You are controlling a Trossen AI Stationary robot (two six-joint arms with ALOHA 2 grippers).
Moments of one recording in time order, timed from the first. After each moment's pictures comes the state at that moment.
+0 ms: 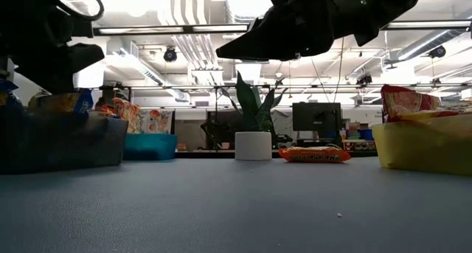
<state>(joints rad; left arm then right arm) -0.56 1.42 0.86 -1.38 -0.65 -1.89 0.14 1.68 0.87 0.53 -0.05 -0.33</state>
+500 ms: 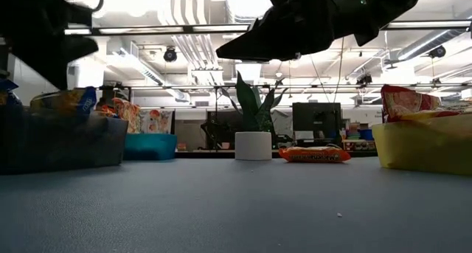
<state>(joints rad) -0.56 1.45 0.96 -1.56 -0.61 -1.87 0.14 1.68 0.87 0.53 -0.05 -0.30</state>
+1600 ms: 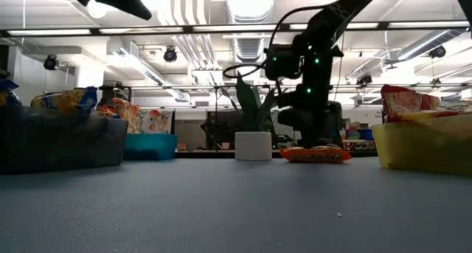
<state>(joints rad) -0.58 1.44 1.20 -1.15 -1.17 -0.58 -0.35 1.82 1.16 -0.68 0.32 0.34</state>
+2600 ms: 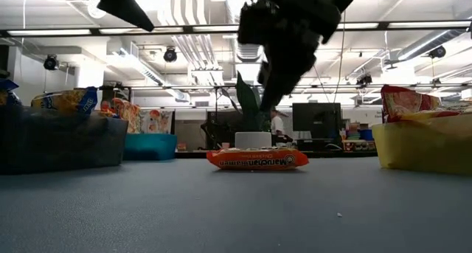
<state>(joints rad) -0.58 1.45 1.14 -0.99 -1.07 -0.69 0.08 1.80 1.30 -0.53 -0.17 0.09</state>
